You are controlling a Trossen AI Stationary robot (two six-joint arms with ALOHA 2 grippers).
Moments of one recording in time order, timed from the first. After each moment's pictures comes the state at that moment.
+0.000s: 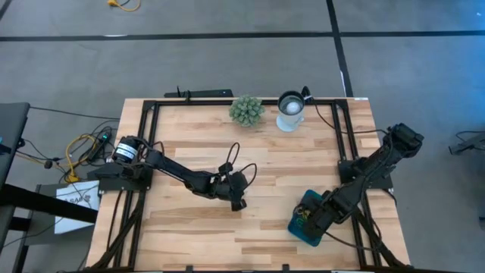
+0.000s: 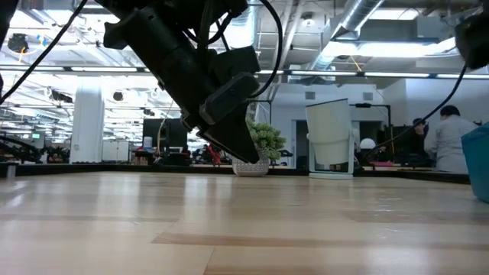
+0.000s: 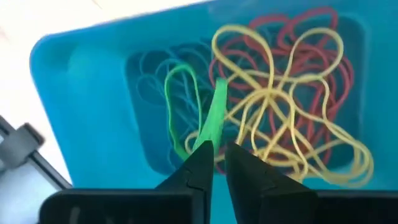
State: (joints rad) left arm -0.27 1.91 1.07 -0.06 -0.48 -0.45; right arm 0.76 1.49 0.89 -0.77 -0.01 1.44
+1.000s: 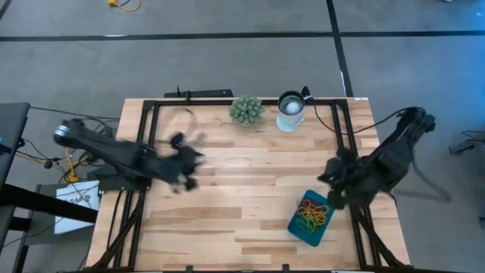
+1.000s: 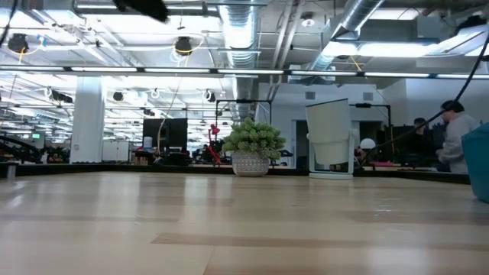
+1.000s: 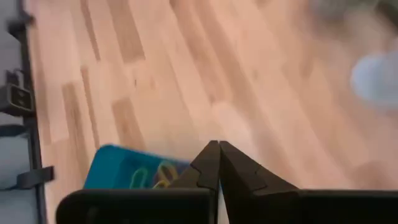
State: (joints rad) left arm -0.36 1.16 1.10 -0.76 -0.65 -0.37; right arm 0.79 1.10 1.21 -1.32 0.54 1.01
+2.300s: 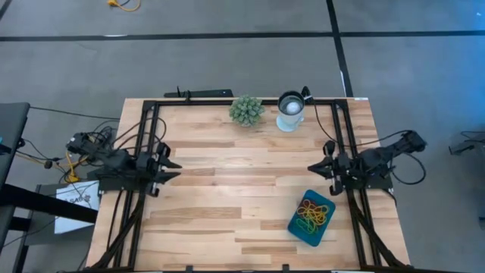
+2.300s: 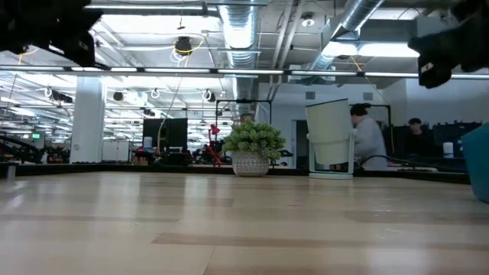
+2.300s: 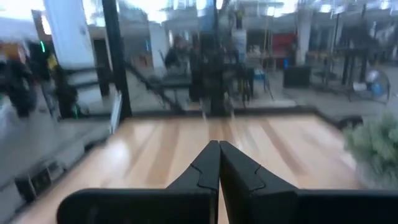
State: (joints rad) left arm -0.44 0.01 0.03 0.24 -0.33 0.01; right arm 0.45 0.00 0.05 -0.02 0.38 -0.01
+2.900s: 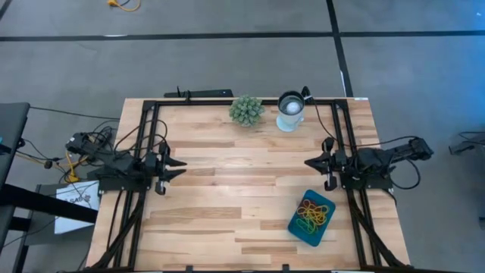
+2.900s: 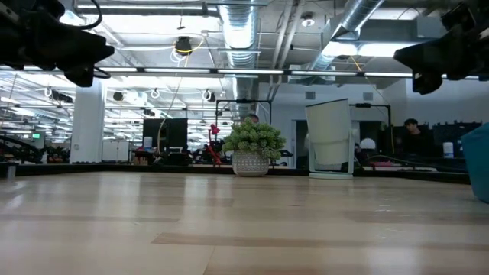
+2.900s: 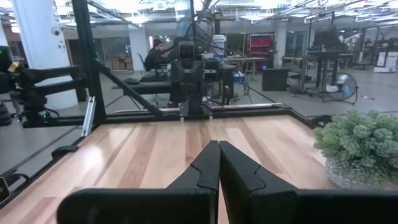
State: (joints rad) left arm -0.44 0.02 0.01 0.09 -0.48 -0.04; right arm 0.29 0.01 0.01 0.06 0.31 -0.02
